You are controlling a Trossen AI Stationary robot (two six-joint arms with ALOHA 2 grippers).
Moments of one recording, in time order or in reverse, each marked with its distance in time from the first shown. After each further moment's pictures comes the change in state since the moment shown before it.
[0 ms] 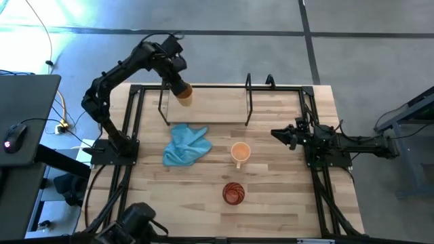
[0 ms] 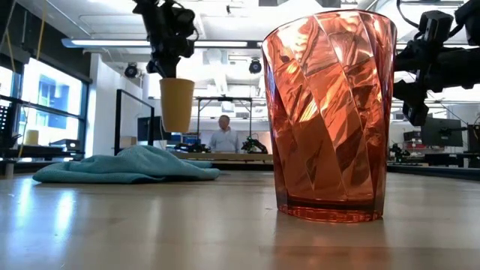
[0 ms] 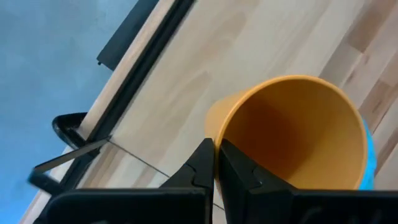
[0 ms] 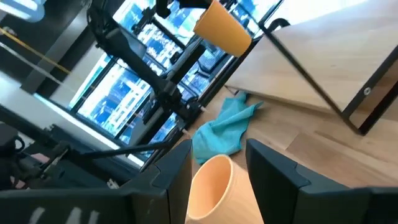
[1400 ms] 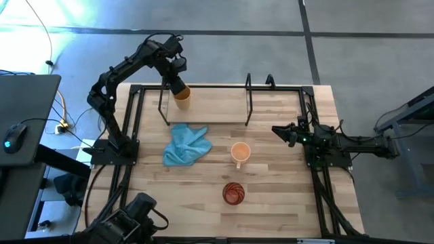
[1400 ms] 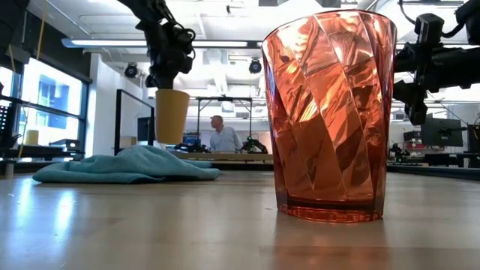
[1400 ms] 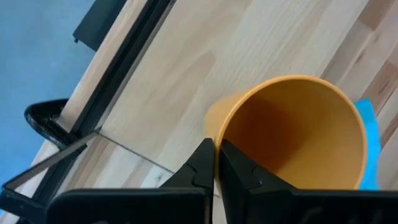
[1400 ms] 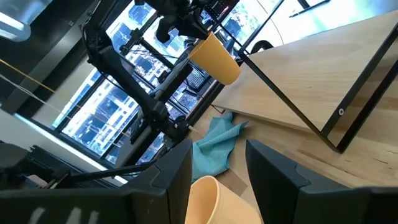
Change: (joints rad) left arm 0.067 0.091 0.000 -0.040 0.065 0.074; right arm 0.000 0.000 0.000 0.012 0.092 -0.008
